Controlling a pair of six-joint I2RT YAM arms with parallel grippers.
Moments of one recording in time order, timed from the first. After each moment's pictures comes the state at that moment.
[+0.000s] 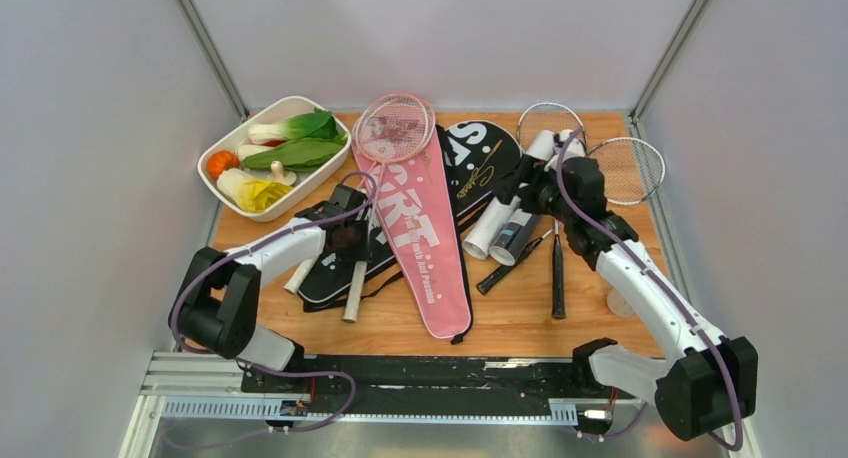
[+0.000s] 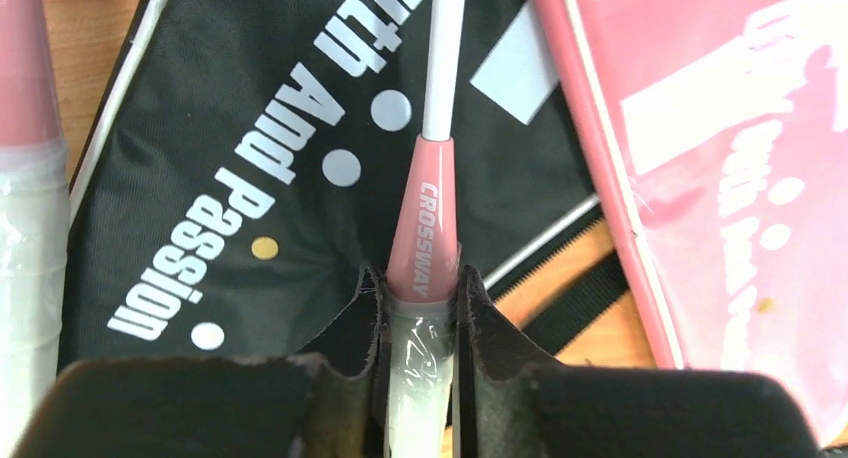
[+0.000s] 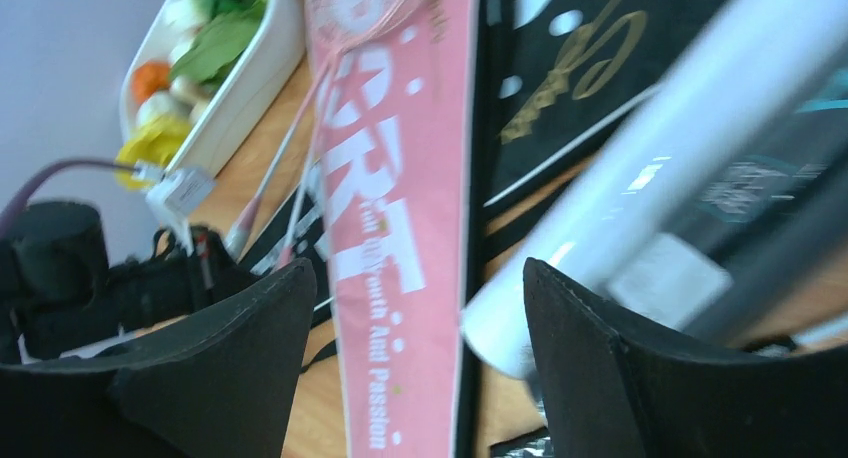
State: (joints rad) left arm -0.43 1.49 0.82 -0.45 0.00 -0.42; right arm 0.29 1.10 0.89 -0.18 -0.17 0.57
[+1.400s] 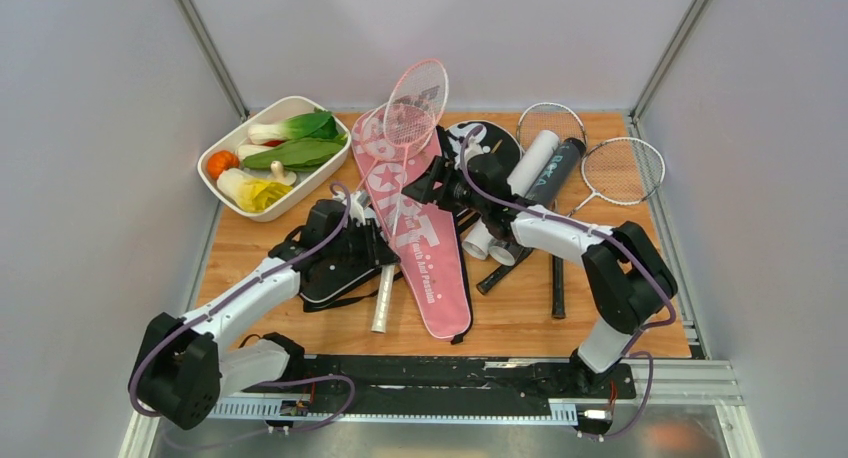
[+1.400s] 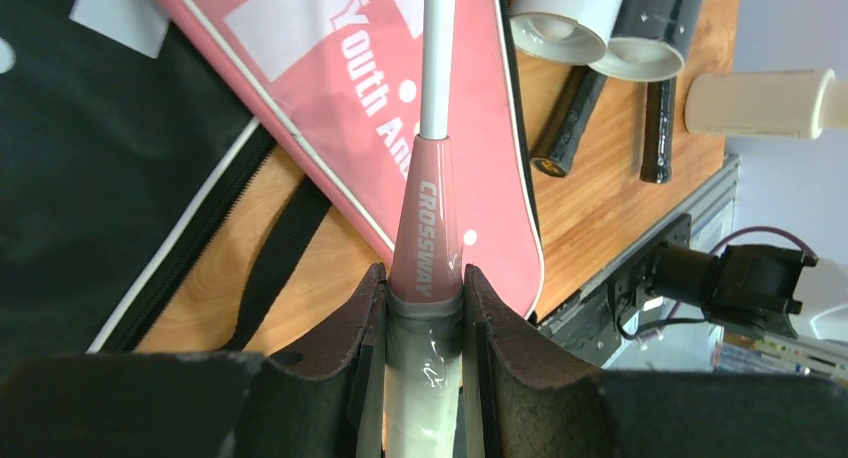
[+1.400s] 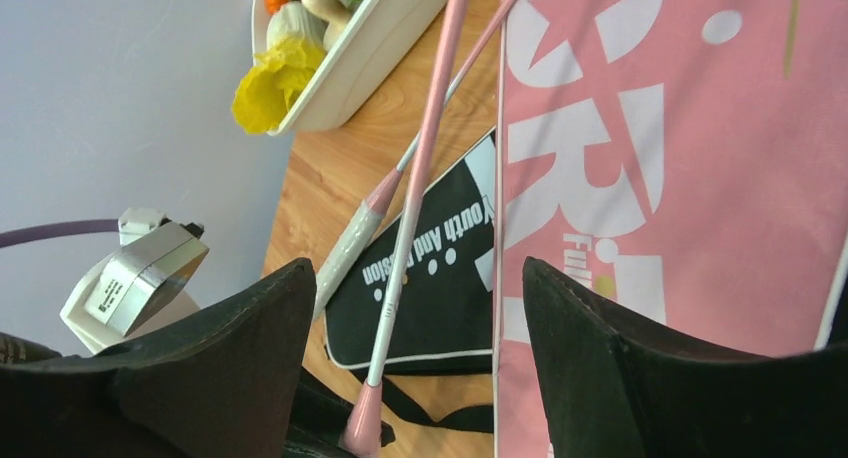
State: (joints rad) left arm -0.46 1.10 0.60 -0.20 0.40 -0.65; right arm 0.63 1.68 1.04 0.32 -0.23 0.85
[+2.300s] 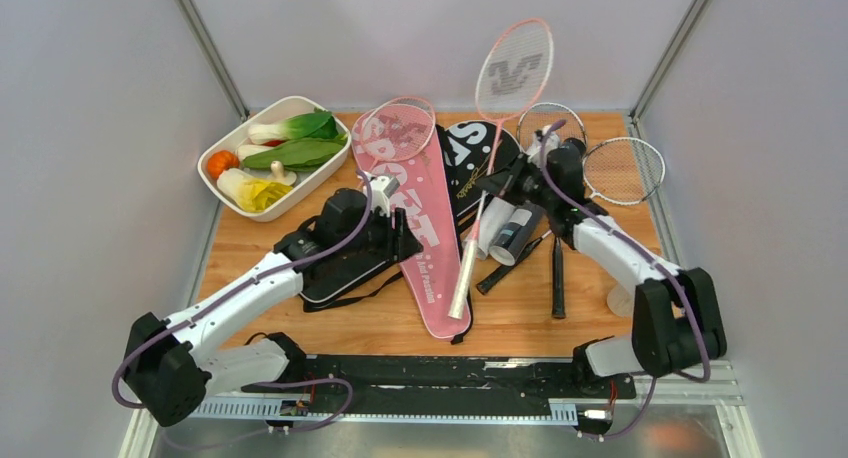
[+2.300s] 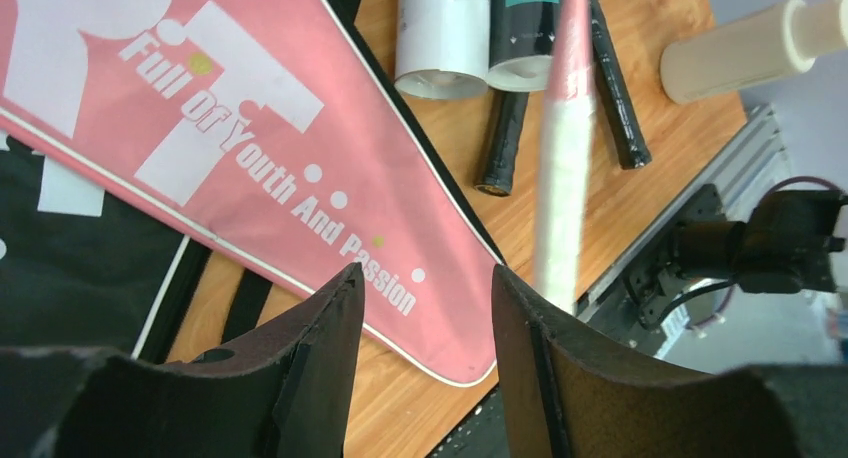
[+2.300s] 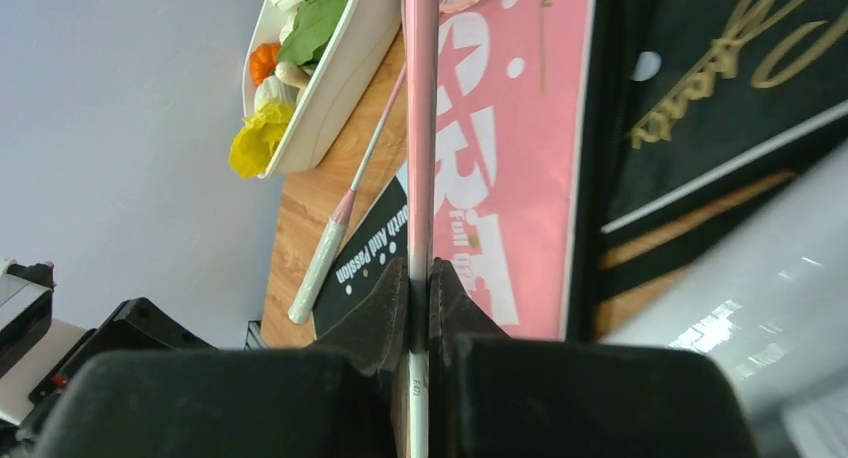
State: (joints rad) left arm -0.64 1.10 0.78 -0.24 0.28 -0.50; right arm 0.35 1.45 0.87 0.26 -0.41 0.83
